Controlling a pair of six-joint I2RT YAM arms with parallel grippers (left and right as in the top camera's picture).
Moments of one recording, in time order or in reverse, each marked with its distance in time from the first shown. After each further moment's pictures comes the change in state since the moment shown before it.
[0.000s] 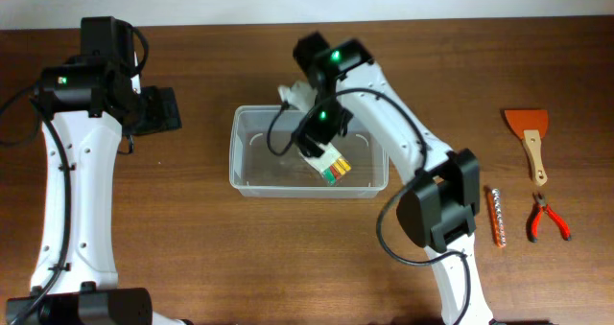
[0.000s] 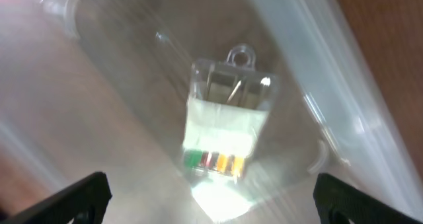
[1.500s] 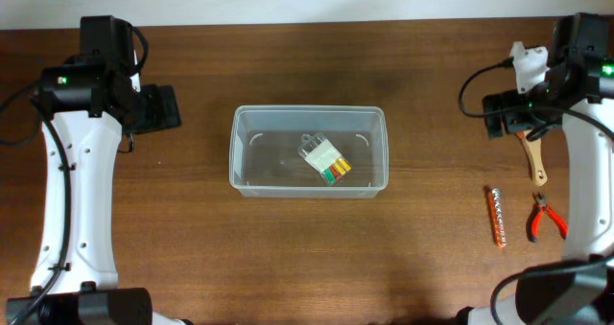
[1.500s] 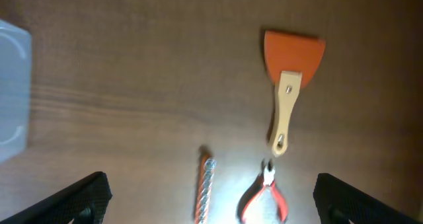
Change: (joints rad) left arm 0.000 0.000 0.000 0.015 0.000 0.000; right arm -0.728 -0.629 -0.558 0.224 0.178 0.046
